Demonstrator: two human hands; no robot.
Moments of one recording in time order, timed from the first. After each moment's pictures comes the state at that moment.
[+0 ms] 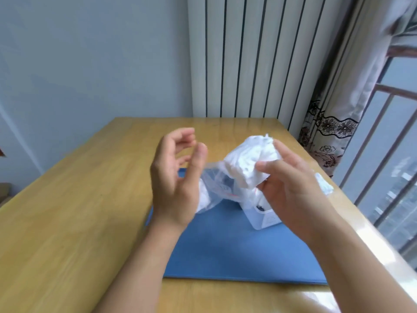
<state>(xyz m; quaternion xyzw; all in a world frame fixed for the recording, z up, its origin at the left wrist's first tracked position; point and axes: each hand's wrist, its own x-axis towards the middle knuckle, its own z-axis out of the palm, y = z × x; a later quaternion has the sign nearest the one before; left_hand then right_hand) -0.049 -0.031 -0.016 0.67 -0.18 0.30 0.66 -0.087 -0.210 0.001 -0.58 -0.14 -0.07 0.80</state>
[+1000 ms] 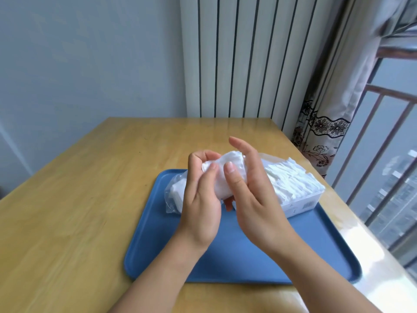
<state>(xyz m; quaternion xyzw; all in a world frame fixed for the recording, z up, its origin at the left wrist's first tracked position) -0.080 -0.070 -0.020 0.60 -0.20 0.07 0.77 -0.093 -0.173 -0.025 -0.74 -0.15 -0.18 0.63</state>
